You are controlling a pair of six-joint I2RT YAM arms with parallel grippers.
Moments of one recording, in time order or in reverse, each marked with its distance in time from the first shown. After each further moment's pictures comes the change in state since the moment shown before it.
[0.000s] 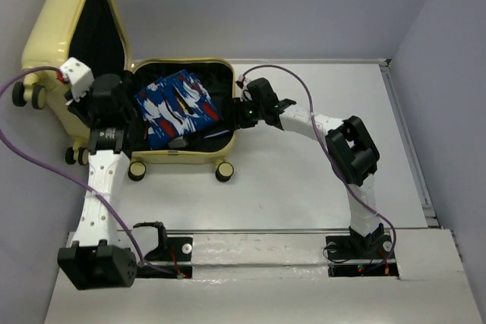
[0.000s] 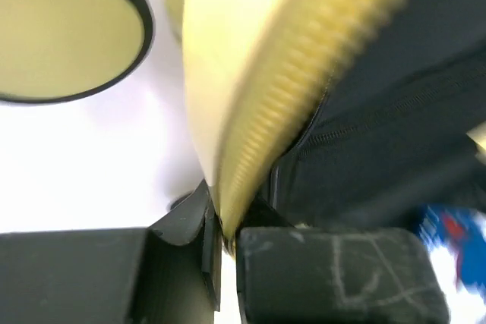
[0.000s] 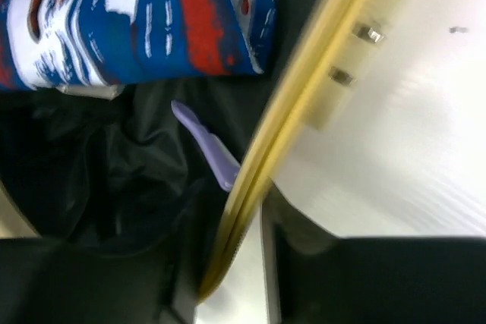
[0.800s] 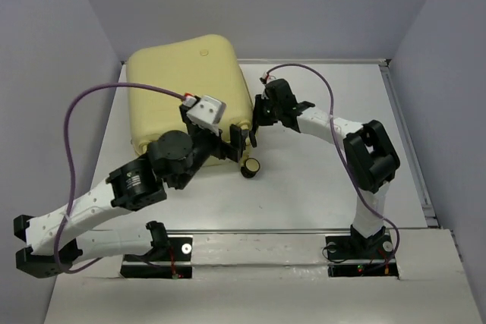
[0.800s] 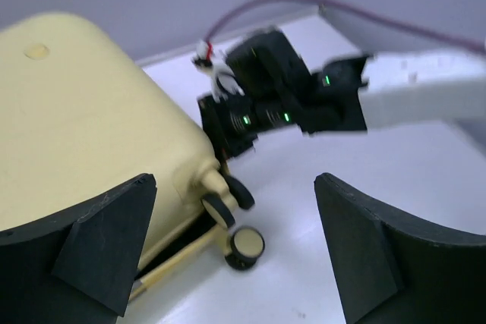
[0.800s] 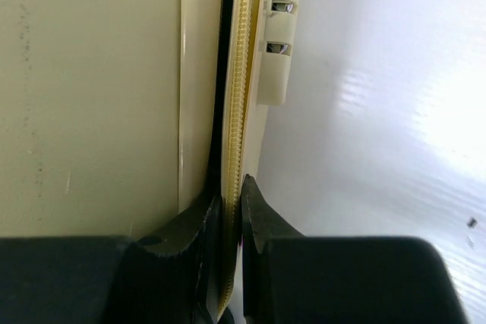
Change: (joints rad) left arm -1.235 -0.195 -0.002 -0.117 0.466 0.019; right arm -0.077 -0.143 -0.166 0.018 0.170 0.018
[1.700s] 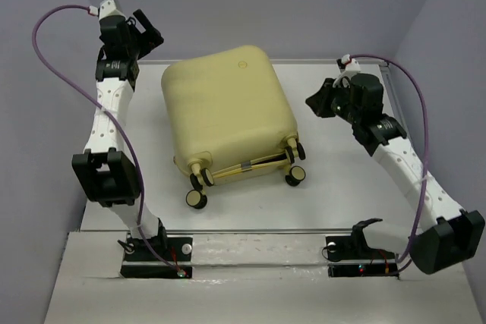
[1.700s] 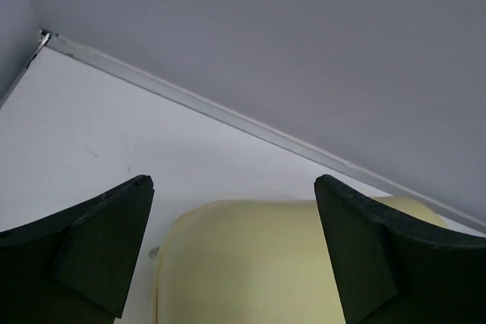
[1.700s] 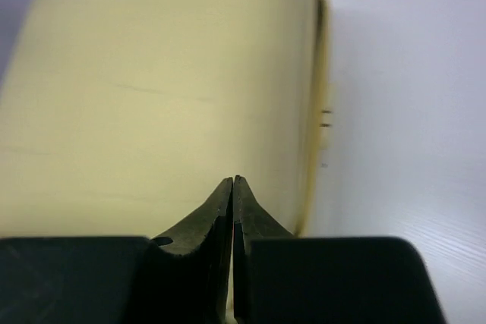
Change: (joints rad) left arm 1.224 0.745 0.566 0.052 0.570 -0.355; right arm -0.279 -0.742 -0.281 -0.151 -0.068 -0.114
